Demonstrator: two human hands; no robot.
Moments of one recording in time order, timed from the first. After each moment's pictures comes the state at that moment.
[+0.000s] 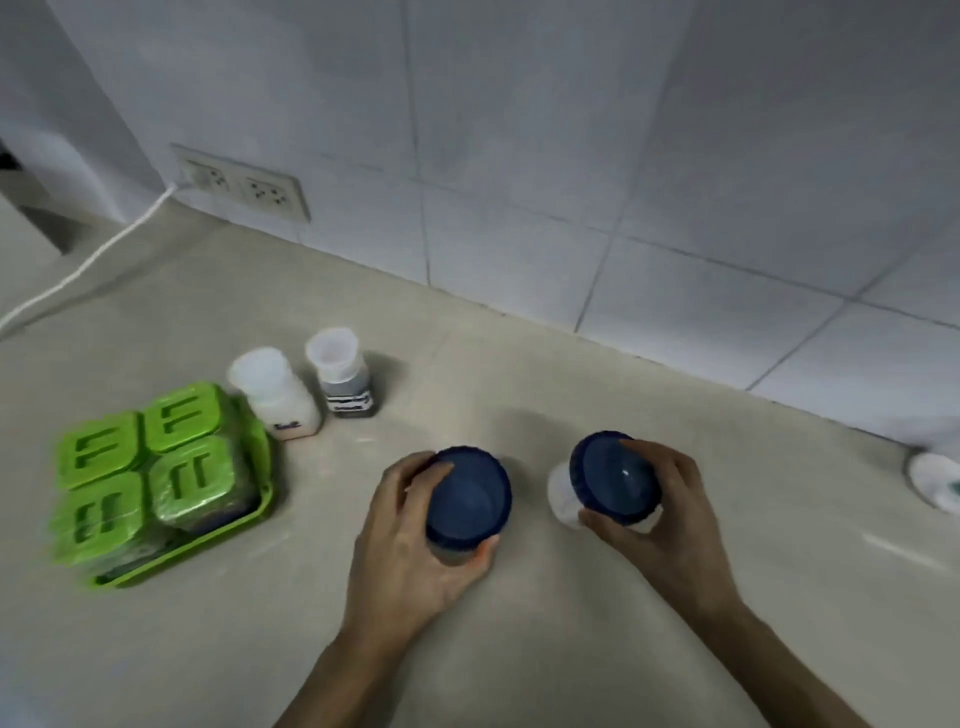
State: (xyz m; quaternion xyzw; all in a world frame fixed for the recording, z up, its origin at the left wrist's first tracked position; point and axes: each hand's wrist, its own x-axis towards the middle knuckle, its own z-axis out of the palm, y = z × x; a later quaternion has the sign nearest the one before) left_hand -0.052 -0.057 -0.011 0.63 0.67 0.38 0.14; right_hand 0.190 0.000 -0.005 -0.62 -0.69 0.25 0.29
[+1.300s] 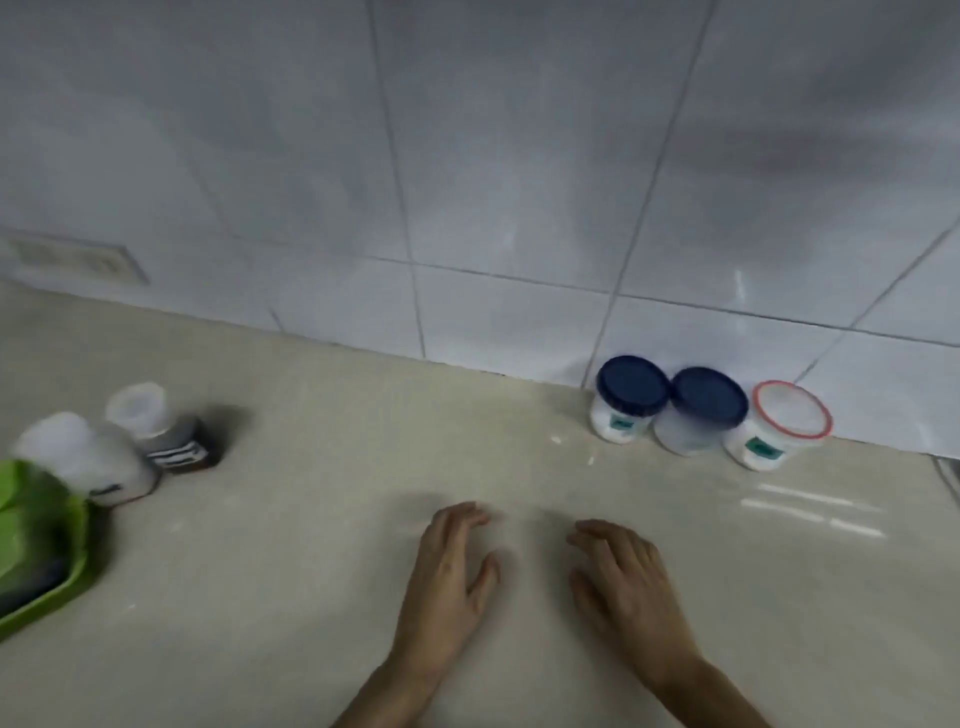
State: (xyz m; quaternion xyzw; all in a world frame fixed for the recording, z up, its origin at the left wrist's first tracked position) left_hand 0.128 -0.040 -0.062 0.69 0.58 0.34 0.25; right_hand 0.347 -0.045 -0.067 -0.56 -0.80 0.07 0.20
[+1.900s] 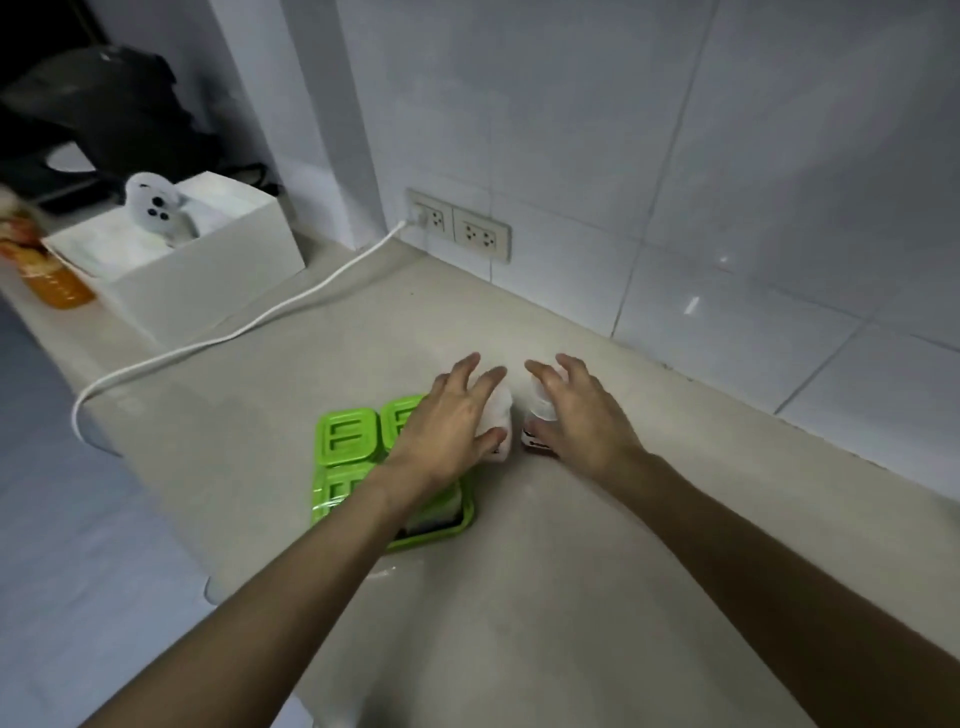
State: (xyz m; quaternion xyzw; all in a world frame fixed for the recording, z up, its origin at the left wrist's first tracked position) left_hand -0.256 0.015 0.023 0.66 0.73 0.13 0.08; right_hand -0.099 0.097 0.019 -0.44 -0.87 0.17 0.13
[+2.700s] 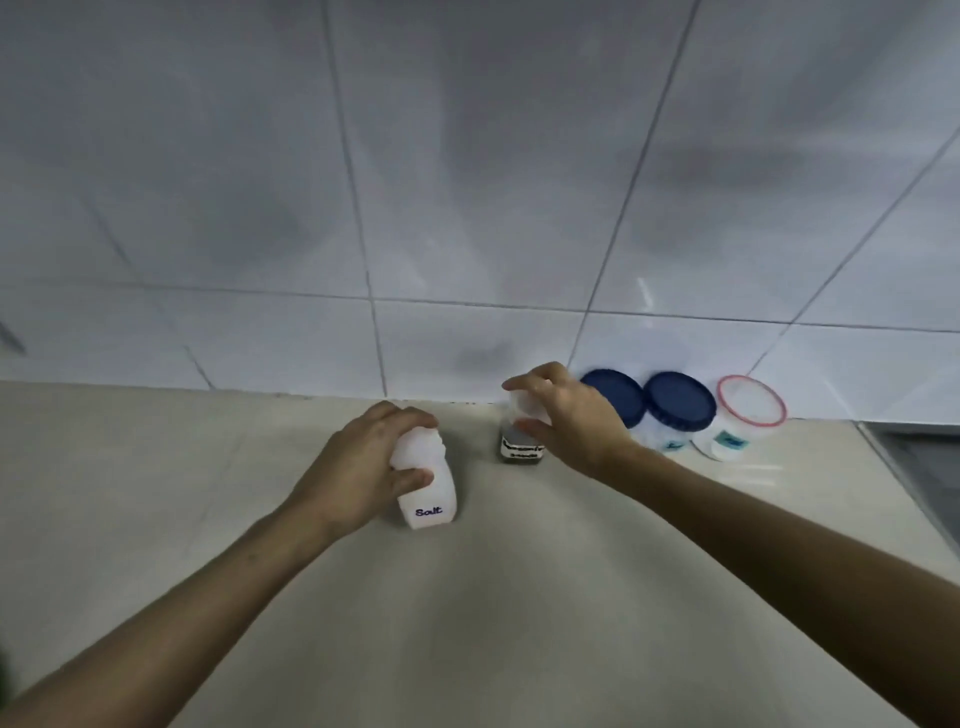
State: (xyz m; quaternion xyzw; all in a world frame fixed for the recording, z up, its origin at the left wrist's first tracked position) left_hand 0.052 0.112 0.046 0.80 0.51 0.16 0.27; right_hand 0.304 0.123 0.031 -0.64 -0.75 0.09 0.13
